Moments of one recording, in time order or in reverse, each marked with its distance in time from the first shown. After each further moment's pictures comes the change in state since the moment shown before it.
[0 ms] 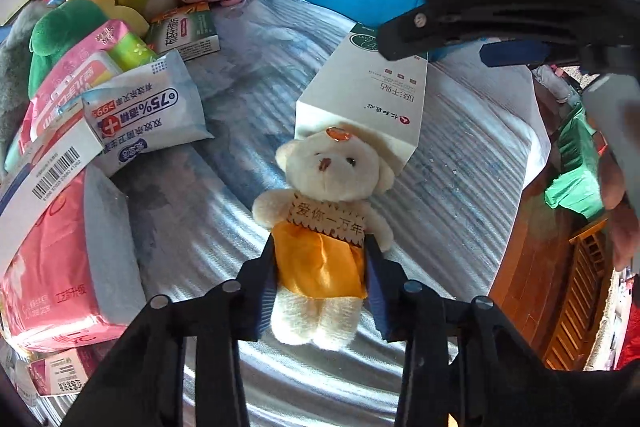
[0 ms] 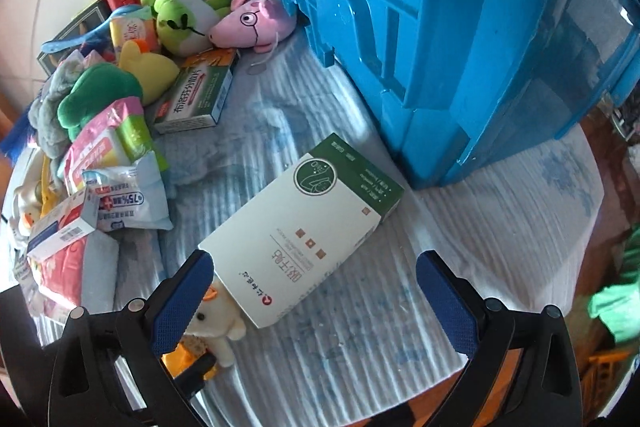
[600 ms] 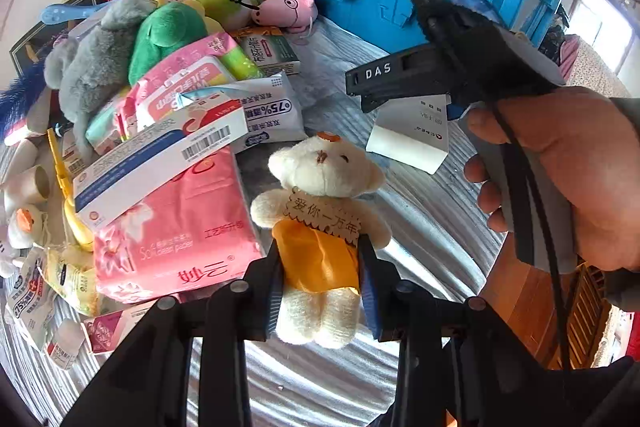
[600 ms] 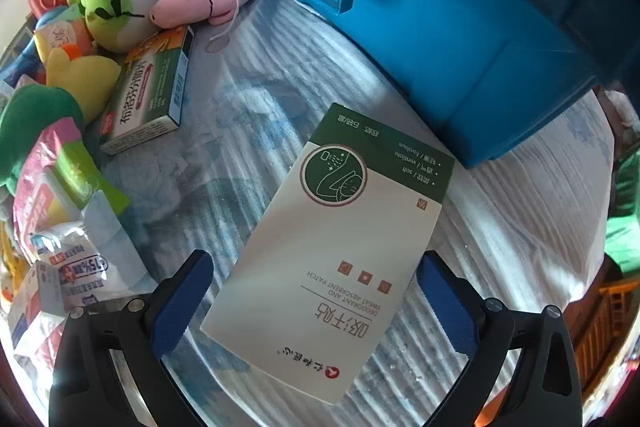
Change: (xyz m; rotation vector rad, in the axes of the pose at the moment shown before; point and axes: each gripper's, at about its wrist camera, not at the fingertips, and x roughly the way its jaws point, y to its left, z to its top) left arm -0.075 0.046 -0.026 -0.083 -0.083 0.069; right arm 0.071 0.035 0.022 0.169 0.122 -0.112
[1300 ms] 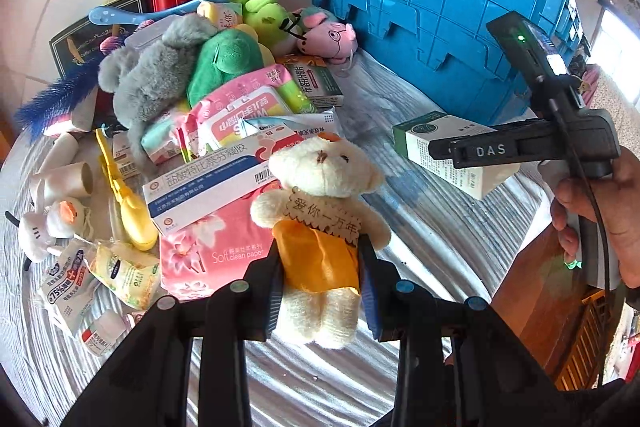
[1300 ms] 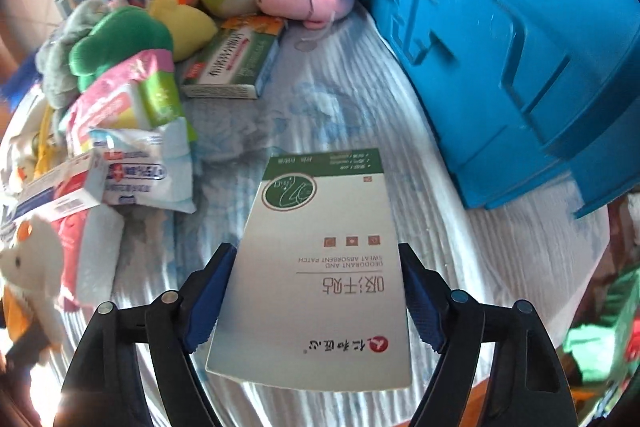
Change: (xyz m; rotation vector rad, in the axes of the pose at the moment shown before) left arm -0.038 0.025 0.008 -0.079 -0.076 0.074; right arm -0.063 0.003 -0.039 -0.367 -0.093 0.093
